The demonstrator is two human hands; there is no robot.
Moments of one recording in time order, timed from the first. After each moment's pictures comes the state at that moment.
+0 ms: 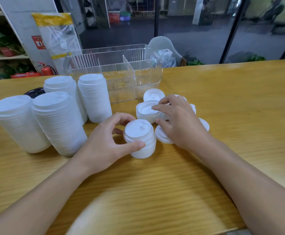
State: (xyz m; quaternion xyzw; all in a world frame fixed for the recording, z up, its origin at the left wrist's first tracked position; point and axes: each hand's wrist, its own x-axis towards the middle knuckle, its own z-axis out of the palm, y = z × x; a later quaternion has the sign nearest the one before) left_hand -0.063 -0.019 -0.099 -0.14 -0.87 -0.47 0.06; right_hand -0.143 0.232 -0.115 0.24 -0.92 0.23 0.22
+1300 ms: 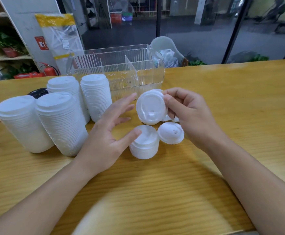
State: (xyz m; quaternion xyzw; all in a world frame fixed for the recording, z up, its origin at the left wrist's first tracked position) left_hand -0.066 -0.016 -0.099 -0.21 -0.83 -0.50 0.15; right_hand -0.123 0.230 -0.074 0.19 -0.71 0.68 0.06
